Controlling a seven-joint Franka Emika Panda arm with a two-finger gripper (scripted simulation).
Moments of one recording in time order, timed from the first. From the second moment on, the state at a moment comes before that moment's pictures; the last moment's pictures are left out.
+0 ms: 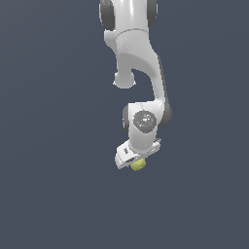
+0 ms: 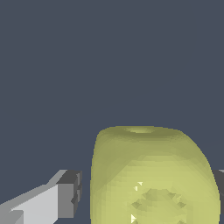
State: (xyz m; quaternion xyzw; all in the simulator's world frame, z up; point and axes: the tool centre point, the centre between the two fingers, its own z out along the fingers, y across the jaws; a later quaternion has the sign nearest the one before) arm 0.067 0.058 0.044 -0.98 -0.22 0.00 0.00
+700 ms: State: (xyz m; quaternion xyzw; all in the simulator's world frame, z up) arm 0.069 0.058 0.039 -0.98 -0.22 0.00 0.00
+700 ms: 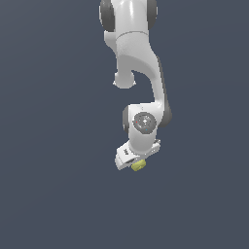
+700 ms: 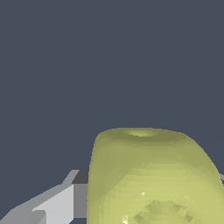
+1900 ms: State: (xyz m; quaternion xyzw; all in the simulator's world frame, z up) arm 0.071 0.031 0.189 -0.98 -0.22 0.00 0.00
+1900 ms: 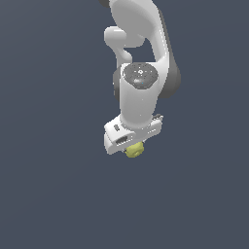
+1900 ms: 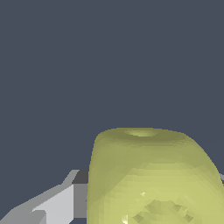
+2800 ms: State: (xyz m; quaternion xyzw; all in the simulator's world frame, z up) arm 0.078 -0.003 0.379 -0.98 -0.22 0.00 0.00
